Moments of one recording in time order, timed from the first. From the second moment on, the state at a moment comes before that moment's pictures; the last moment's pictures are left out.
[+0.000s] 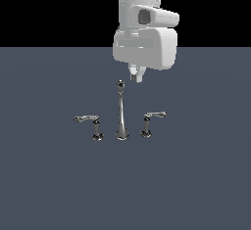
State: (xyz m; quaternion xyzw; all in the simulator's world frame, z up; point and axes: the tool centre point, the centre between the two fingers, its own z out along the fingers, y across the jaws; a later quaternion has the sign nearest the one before) arm -0.063 -0.029 0.213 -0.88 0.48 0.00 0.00
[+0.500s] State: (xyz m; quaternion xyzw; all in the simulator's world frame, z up) arm -0.026 -0.069 0.142 -0.81 0.59 0.00 0.00
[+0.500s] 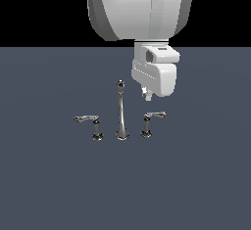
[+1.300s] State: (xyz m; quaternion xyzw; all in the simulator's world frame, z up) arm -0.002 -0.110 0.085 -0.74 0.68 0.00 0.00
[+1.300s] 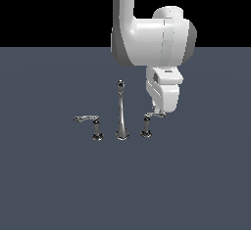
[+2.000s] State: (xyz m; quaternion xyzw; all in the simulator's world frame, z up) arm -0.020 -0.120 0.086 -0.74 0.68 0.00 0.00
